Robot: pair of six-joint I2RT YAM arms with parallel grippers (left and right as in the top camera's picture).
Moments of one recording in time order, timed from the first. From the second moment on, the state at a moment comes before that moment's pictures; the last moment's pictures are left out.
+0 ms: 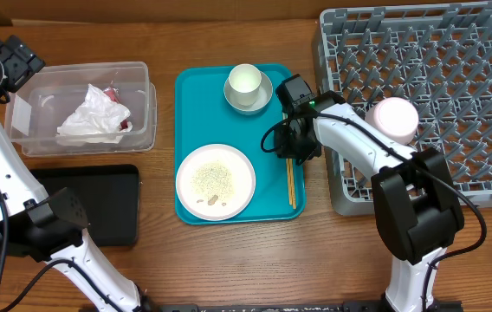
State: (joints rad) left arm 0.44 2.11 2.64 -1.69 -0.03 -0.43; right arm 0.46 2.03 1.46 -0.84 -0.11 0.48
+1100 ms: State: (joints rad) left arm 0.44 2.11 2.64 -1.69 -0.03 -0.43; right arm 0.54 2.08 1.46 -0.78 0.04 0.48
